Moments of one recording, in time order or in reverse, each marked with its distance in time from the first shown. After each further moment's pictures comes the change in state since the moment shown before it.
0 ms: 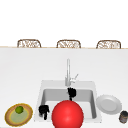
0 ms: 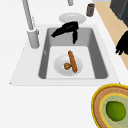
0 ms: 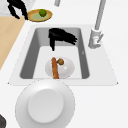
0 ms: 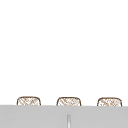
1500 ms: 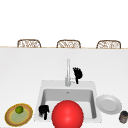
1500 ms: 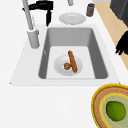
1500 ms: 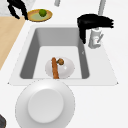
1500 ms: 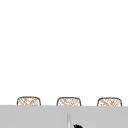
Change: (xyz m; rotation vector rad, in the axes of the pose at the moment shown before) left hand 0.000 0.000 0.000 0.000 0.000 0.000; right hand -0.061 -0.122 -0.130 -0.283 -0.094 0.013
